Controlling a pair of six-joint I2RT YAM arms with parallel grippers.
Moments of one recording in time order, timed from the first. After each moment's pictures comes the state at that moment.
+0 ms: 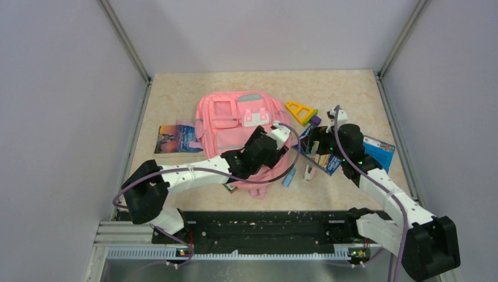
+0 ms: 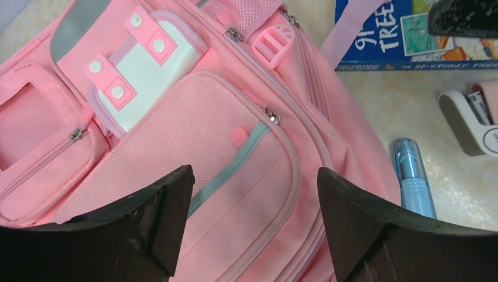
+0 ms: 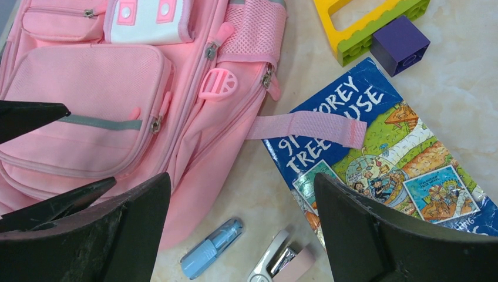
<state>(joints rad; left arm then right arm) -1.04 1.53 0.99 -0.04 -0.49 0.00 0.31 0.98 0.57 -0.02 -0.18 0.30</state>
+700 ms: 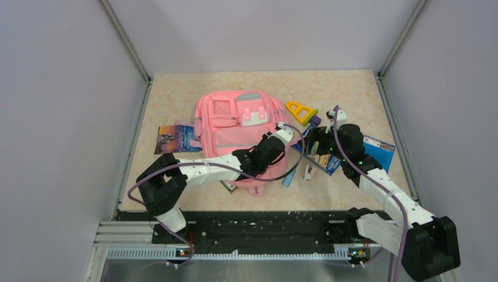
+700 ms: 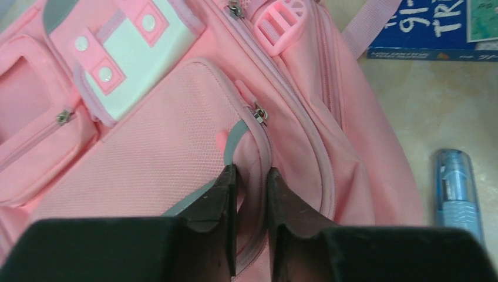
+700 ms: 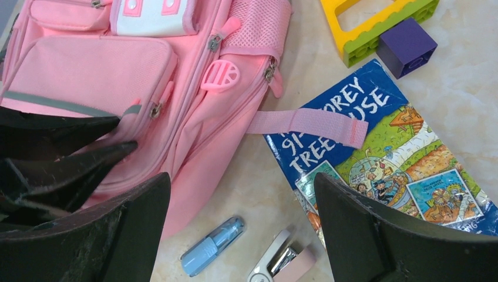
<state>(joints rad) -1.03 1.67 1.05 -0.04 -0.57 -0.03 0.31 0.98 0.57 -0.02 -0.20 0.28</state>
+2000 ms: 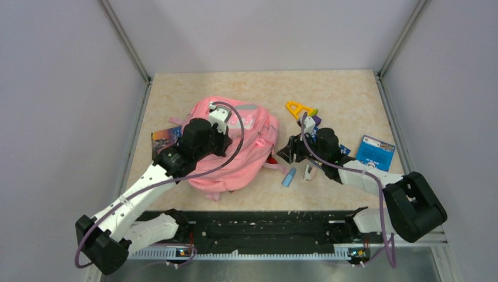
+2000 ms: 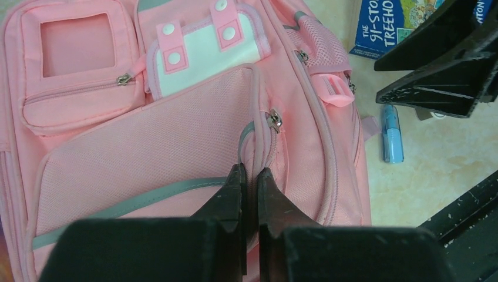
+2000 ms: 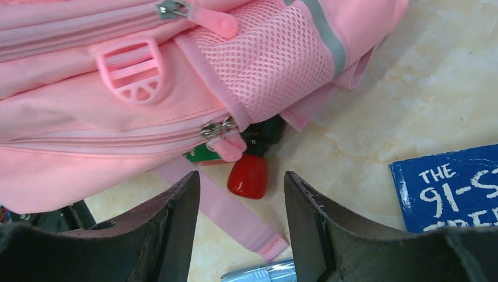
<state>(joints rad) -0.61 1.02 0.92 -0.40 -0.02 -0.13 0.49 1.27 0.50 0.39 -0.40 0.30</state>
